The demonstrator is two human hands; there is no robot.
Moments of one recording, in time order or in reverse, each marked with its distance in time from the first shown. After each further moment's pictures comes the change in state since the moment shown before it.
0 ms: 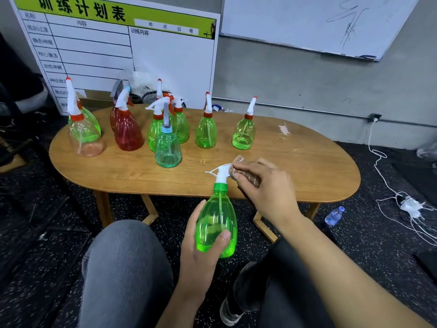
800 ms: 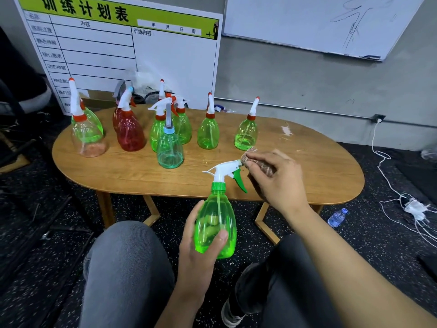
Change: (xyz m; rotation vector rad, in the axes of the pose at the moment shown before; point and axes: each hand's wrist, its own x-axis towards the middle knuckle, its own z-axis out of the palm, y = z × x) left_hand 0.001 0.006 -0.002 -0.056 0.012 -0.012; right_hand 0.017 0.008 -0.010 0.172 0.079 0.064
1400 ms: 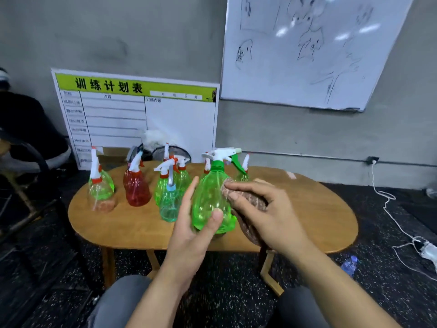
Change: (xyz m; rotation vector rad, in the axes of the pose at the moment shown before) left_hand 0.048 0.143 0.036 0.062 -0.191 0.243; right_hand 0.022 -0.092 -0.065 0.465 -0.116 -0.107
